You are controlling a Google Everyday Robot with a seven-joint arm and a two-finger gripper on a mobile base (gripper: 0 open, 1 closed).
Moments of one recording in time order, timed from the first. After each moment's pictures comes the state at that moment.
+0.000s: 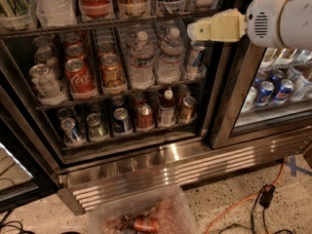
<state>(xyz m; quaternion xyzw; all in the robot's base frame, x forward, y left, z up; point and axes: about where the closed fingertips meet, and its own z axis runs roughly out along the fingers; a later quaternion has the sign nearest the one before) 0.561 -0.150 1.057 -0.21 0.79 0.06 0.58</state>
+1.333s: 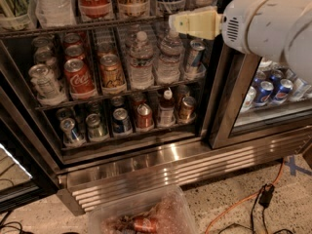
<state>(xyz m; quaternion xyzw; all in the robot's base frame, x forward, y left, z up) 0.576 -0.118 1.066 -0.17 0.74 0.08 0.64</state>
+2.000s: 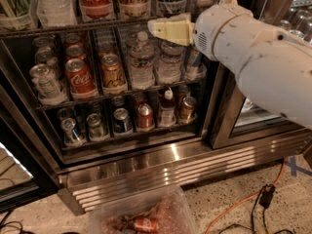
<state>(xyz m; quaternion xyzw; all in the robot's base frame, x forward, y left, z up) 0.603 -0.083 1.059 -0.20 0.68 0.06 0.71</state>
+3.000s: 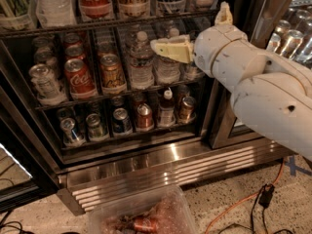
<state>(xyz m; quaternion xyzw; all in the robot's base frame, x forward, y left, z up) 0.604 -0.077 1.028 -0.25 0.64 0.04 0.73</state>
